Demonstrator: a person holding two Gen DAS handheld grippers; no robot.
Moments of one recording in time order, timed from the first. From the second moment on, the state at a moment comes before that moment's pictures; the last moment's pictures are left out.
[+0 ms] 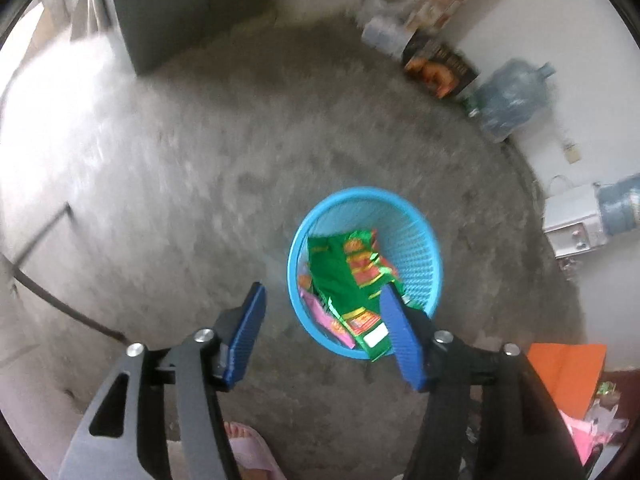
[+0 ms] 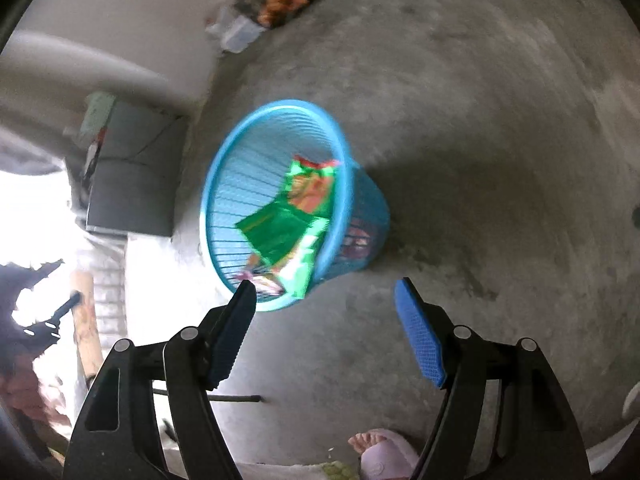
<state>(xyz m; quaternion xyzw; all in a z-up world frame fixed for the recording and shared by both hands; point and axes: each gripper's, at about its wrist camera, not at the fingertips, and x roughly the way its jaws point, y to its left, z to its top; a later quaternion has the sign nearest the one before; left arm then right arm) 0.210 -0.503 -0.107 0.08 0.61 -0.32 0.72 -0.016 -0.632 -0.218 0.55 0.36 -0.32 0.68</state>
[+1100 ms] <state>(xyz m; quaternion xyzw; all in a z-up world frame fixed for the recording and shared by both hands) 0.146 -0.068 0.055 -0.05 0.43 -0.20 0.88 0.162 -0.655 -0.375 0.40 0.63 -0.34 0.57</state>
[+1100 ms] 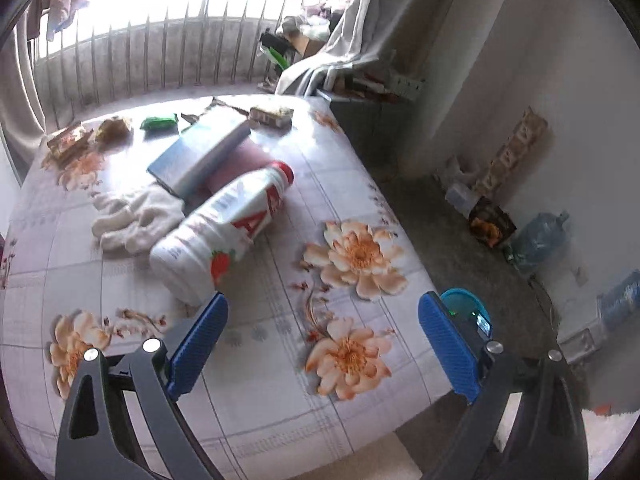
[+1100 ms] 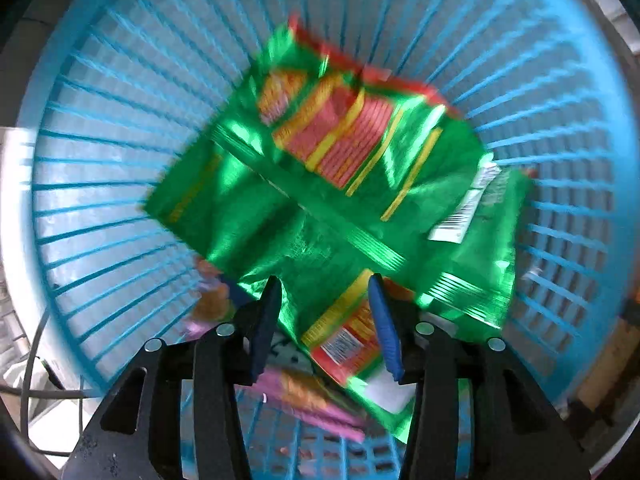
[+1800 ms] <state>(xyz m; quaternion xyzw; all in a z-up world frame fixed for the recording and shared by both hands) 0.105 -0.038 0.064 -0.07 0.36 -0.28 0.89 0.117 -0.420 0.013 0.17 0.33 -0.27 0.89</state>
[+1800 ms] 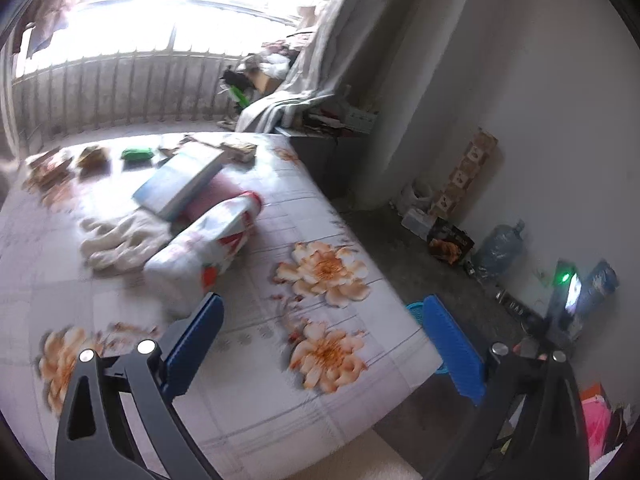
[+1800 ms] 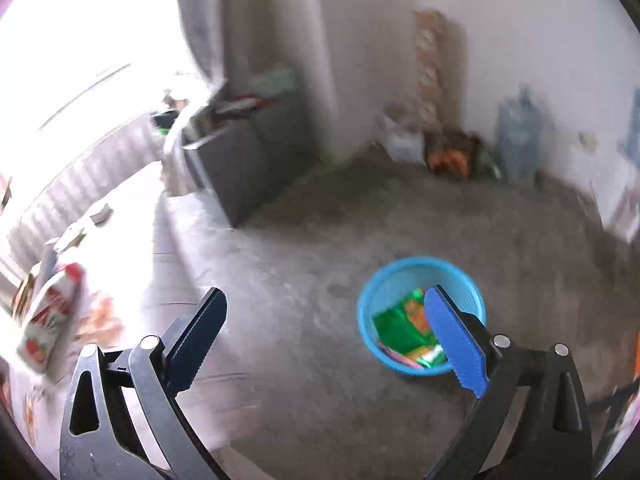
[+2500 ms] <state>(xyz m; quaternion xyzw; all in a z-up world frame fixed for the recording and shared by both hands) 0.094 0.113 0.010 -0.23 0.37 -0.14 0.89 0.201 -0.255 0.030 0.16 0.37 0.00 0.92</state>
